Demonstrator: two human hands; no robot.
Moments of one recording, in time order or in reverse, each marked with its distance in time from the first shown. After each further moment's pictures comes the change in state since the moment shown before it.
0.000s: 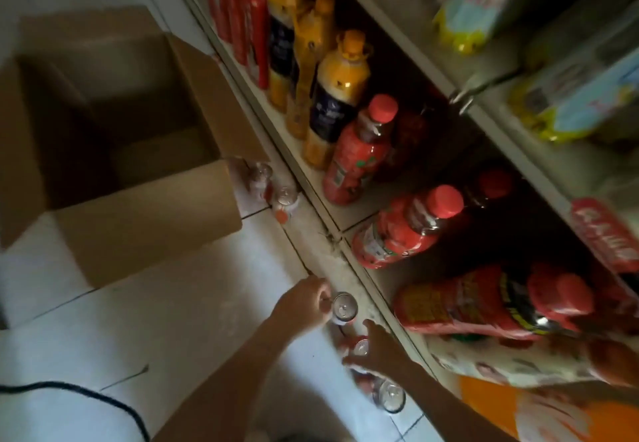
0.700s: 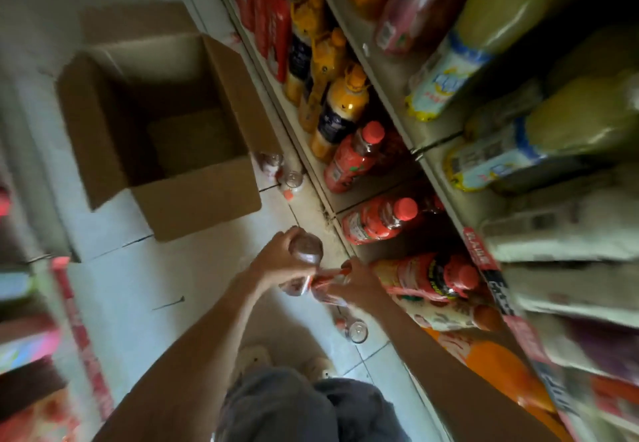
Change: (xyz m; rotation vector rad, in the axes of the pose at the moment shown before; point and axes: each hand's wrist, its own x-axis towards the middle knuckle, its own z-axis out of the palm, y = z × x) left_hand -0.071 0.055 -0.126 -0.547 -0.031 -0.194; right_hand -0.137 -0.106 -0.115 0.309 0.100 -0.074
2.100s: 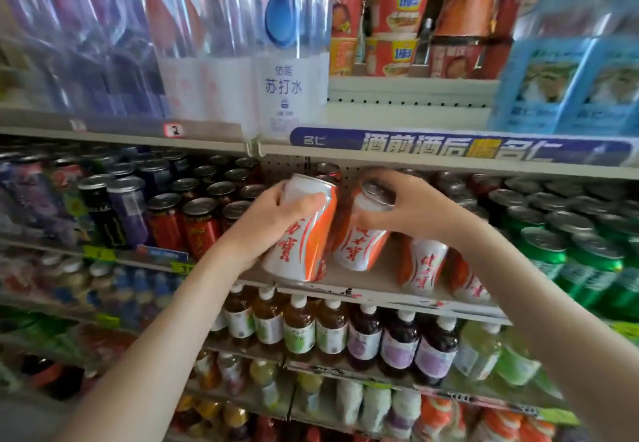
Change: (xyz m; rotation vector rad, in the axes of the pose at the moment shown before) left_hand -0.336 0.778 -0.118 0.099 -0.627 0.851; right_hand -0.600 -0.273 -0.471 0.113 1.124 -0.343
